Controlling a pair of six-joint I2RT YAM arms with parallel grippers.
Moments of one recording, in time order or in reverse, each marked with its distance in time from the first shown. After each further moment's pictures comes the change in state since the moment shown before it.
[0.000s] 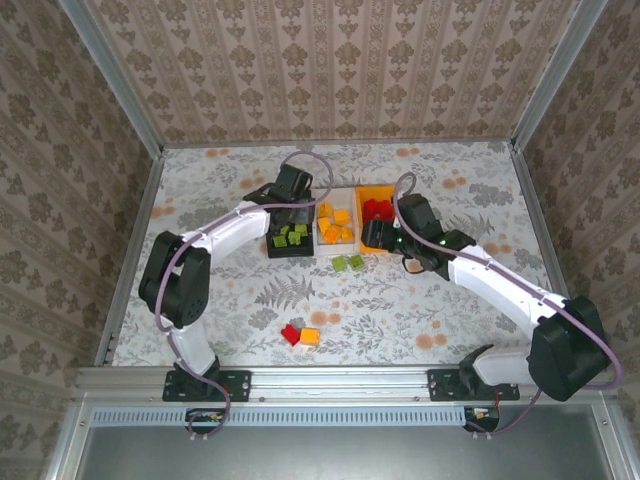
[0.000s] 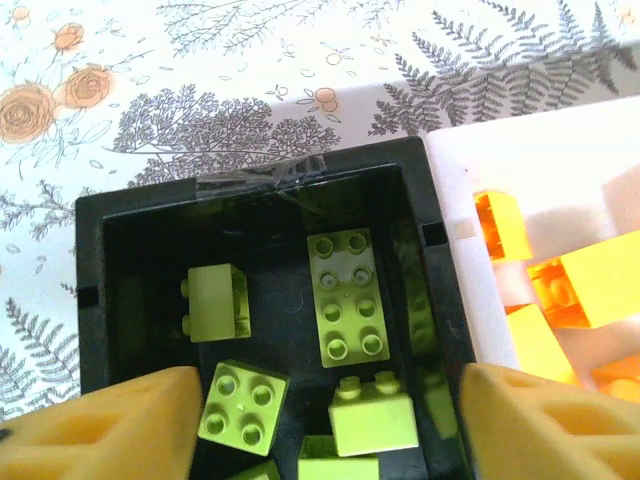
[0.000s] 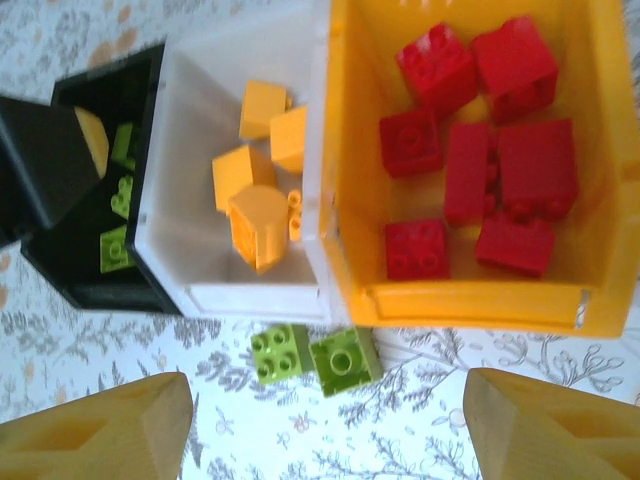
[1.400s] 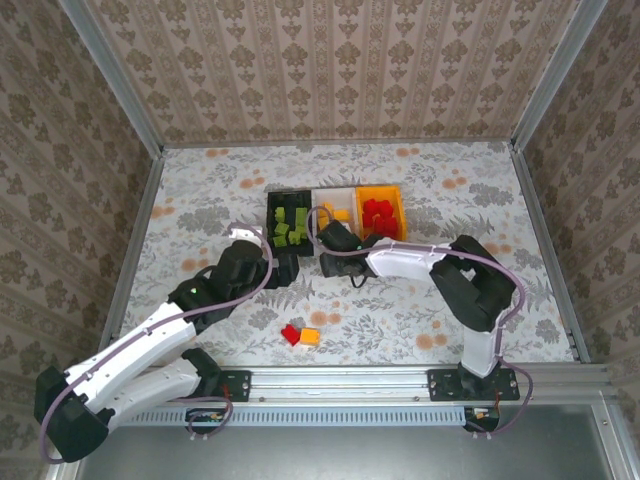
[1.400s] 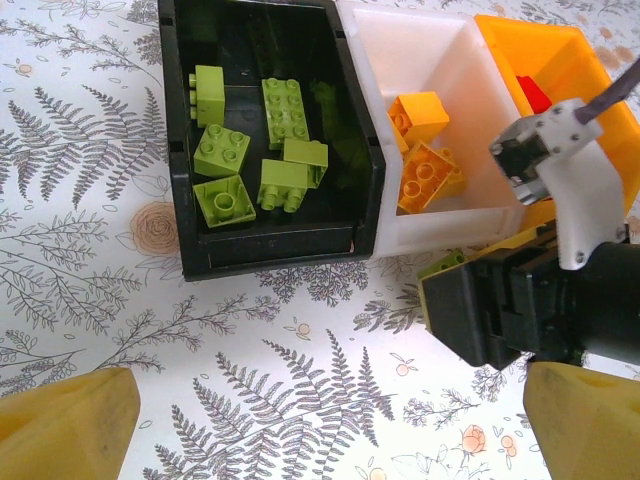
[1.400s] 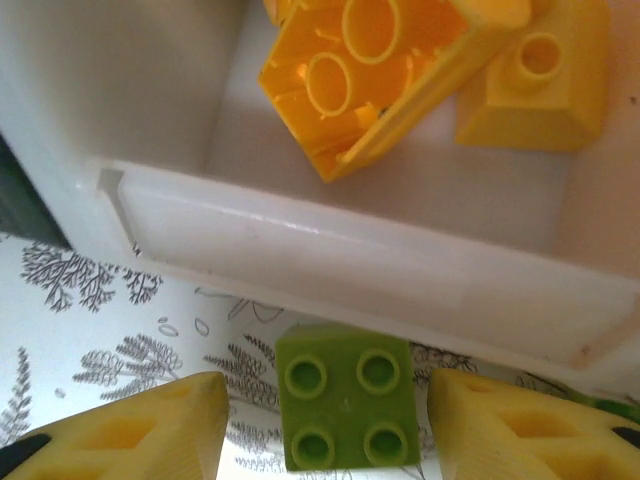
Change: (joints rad) left arm -0.201 -0.914 -0.649 -0.039 0.006 -0.259; right arm 0.280 0.576 0.245 0.019 0.229 -0.082
